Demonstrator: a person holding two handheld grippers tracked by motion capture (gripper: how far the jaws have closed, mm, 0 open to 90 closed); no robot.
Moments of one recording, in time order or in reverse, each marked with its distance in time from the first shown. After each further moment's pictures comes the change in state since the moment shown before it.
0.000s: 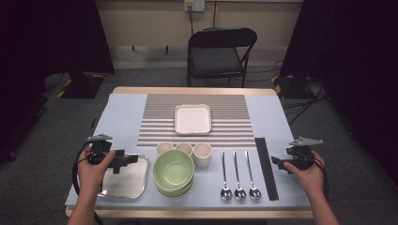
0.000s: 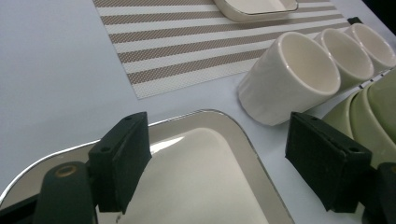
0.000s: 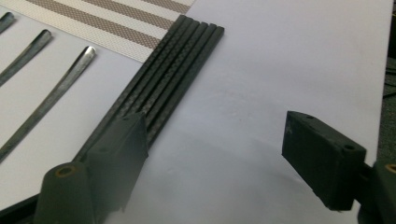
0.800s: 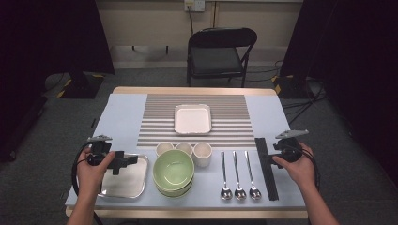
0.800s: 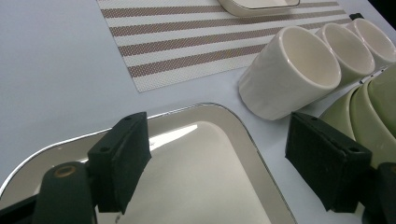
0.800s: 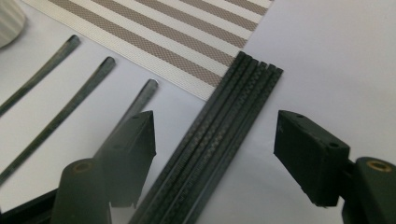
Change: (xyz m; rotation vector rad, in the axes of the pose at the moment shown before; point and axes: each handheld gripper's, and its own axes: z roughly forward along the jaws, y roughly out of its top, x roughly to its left) left arm 0.000 -0.002 -0.002 0.017 0.009 -0.006; right arm 0.033 0.040 0.002 0.059 0.069 -0.066
